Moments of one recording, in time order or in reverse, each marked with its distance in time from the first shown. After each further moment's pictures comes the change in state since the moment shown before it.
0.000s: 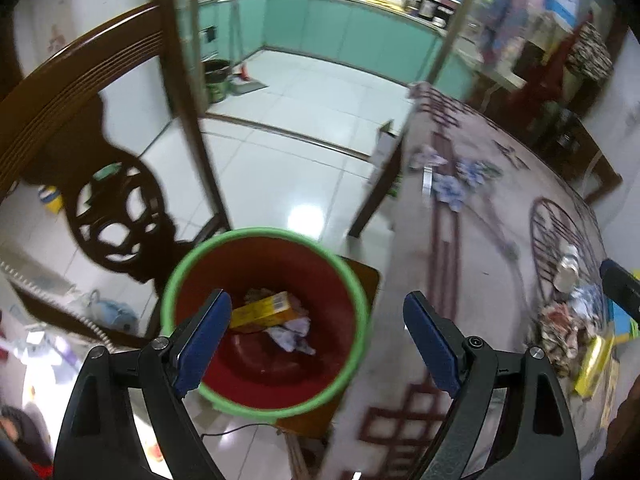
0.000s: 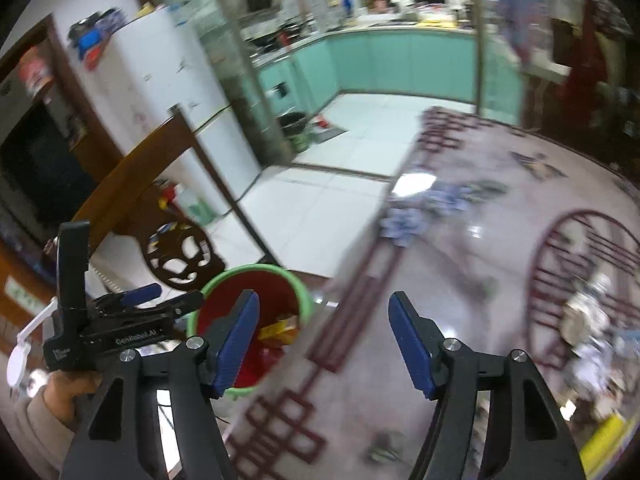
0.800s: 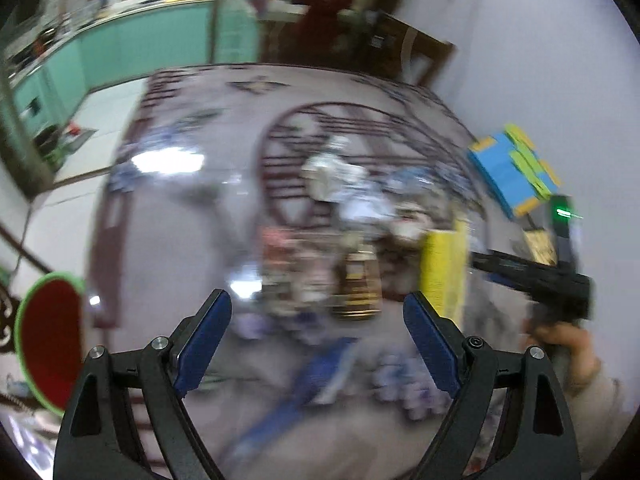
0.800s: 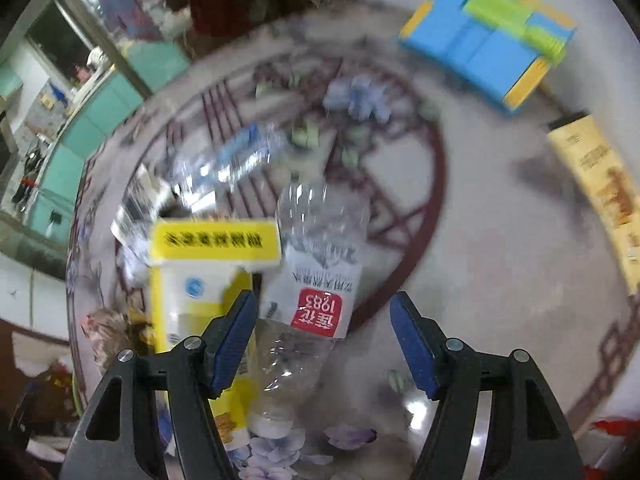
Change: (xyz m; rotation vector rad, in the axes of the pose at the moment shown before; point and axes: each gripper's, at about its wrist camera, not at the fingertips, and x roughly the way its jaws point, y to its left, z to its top) left arm -0.039 -0.287 -0.086 0.465 0.087 -0.370; right arm -0.108 -0.339 -0.178 0.814 0.091 -0.410
